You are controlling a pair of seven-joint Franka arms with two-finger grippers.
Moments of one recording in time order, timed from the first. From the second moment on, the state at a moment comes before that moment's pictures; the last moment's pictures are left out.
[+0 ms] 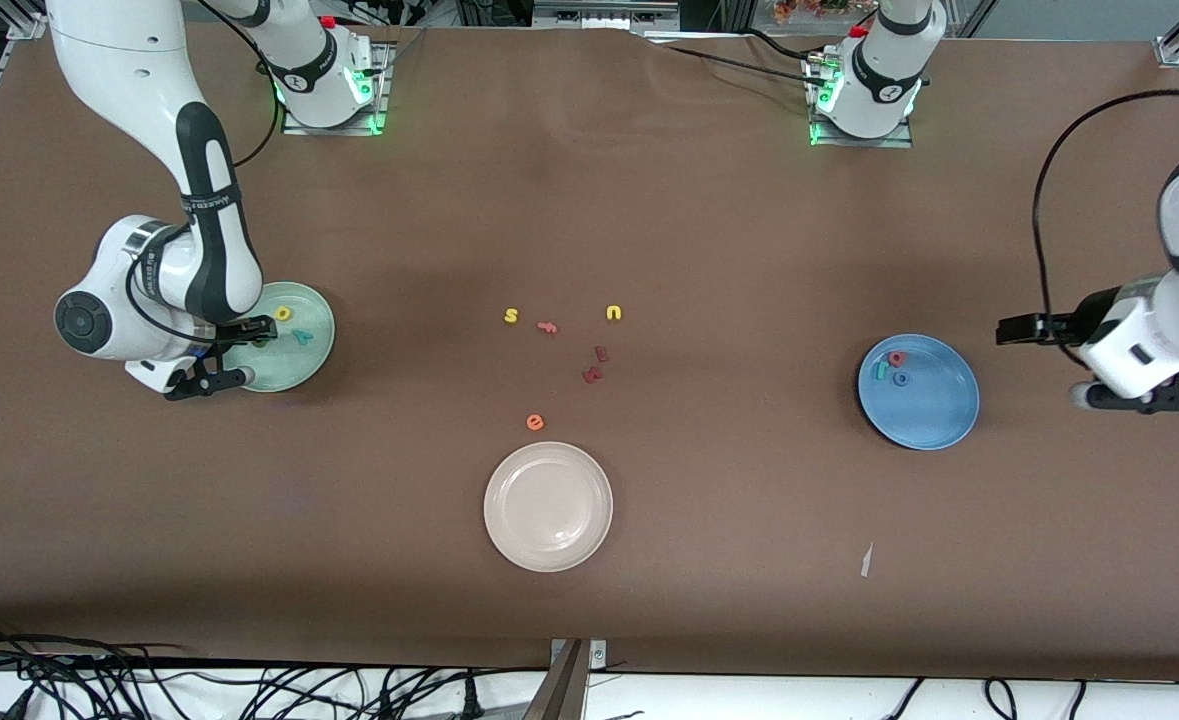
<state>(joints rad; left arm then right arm) 0.13 0.28 -0.06 -1.58 0.03 1.63 0.06 0.54 0.55 -0.62 -2.03 0.37 2.15 -0.55</state>
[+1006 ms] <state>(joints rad) 0.03 0.01 -0.02 -1.63 0.03 1.55 0.08 0.55 0.52 -0.56 -1.59 0.30 1.69 -0.40</state>
